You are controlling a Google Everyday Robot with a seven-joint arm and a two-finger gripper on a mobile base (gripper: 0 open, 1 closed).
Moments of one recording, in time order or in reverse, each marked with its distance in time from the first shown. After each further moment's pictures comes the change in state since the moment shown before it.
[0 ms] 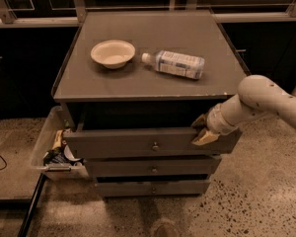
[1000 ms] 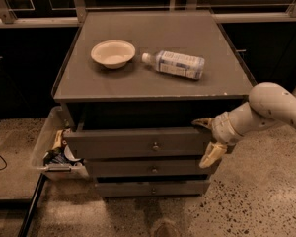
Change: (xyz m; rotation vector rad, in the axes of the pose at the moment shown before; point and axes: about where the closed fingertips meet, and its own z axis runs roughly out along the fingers) arm -0.007 0.042 -0.012 -0.059 -0.091 -0.008
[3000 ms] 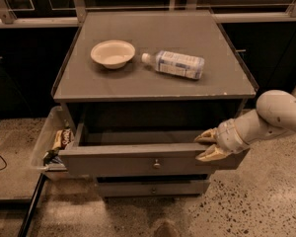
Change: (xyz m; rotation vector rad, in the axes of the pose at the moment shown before) arm 0.001 0.031 -0.003 -0.028 -0.060 0.008
